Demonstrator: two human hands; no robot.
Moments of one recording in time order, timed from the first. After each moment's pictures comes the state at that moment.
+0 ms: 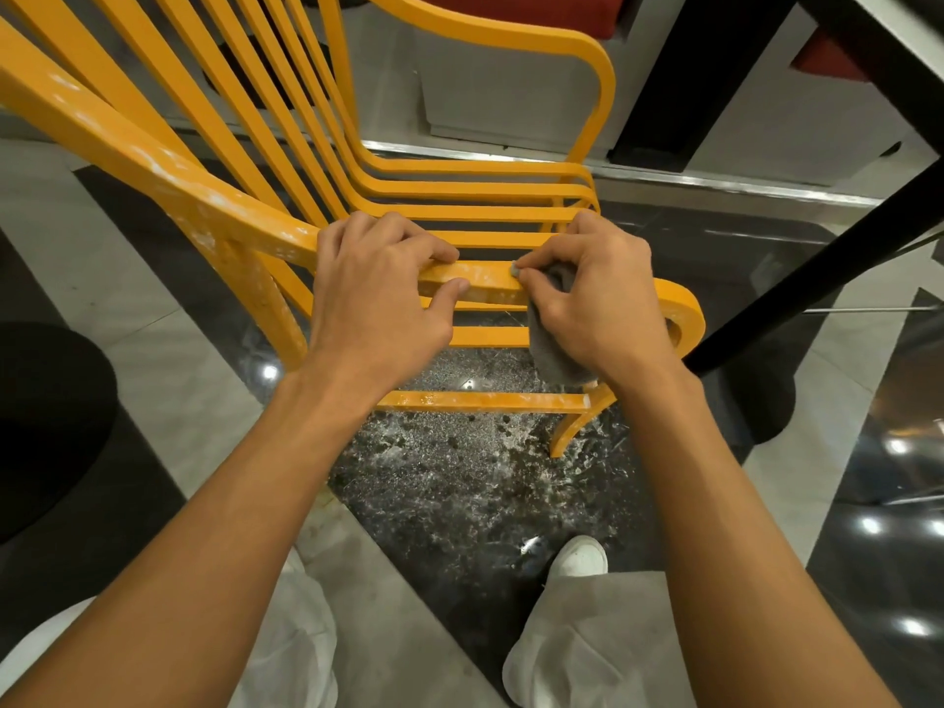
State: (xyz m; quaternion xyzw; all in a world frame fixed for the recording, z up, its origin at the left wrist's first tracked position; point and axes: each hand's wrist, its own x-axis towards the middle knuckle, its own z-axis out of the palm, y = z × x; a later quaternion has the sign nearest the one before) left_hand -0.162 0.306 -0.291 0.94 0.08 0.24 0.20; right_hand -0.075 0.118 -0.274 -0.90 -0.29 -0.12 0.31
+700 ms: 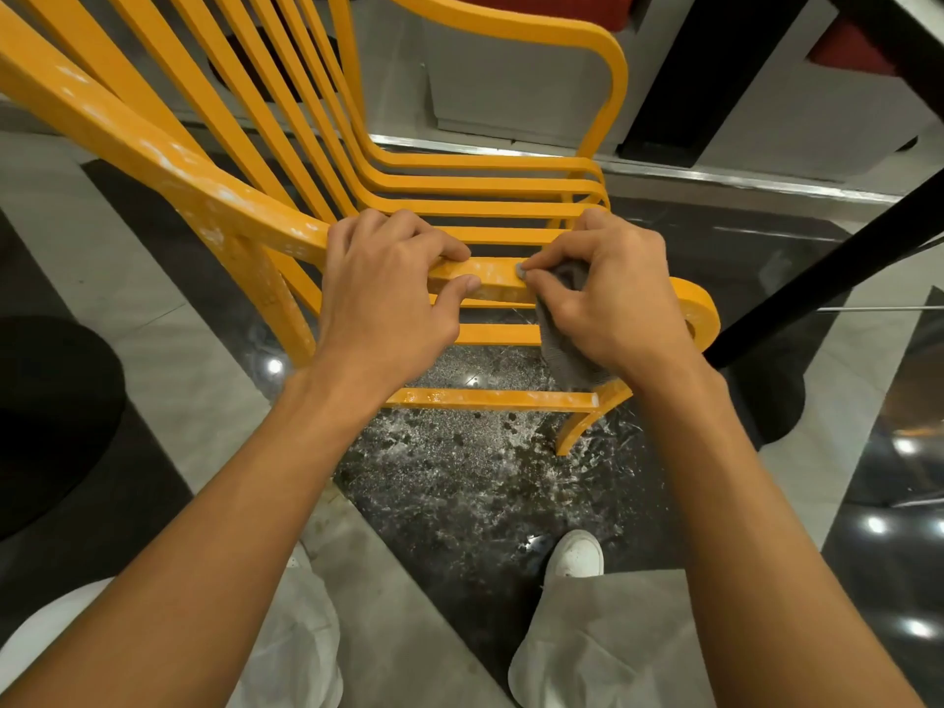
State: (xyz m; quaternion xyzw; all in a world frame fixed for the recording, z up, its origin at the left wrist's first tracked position) left_hand -0.160 0.308 -0.294 0.94 0.08 0.24 0.21; right_hand -0.072 0.118 -0.270 -0.90 -0.31 -0.09 0.30
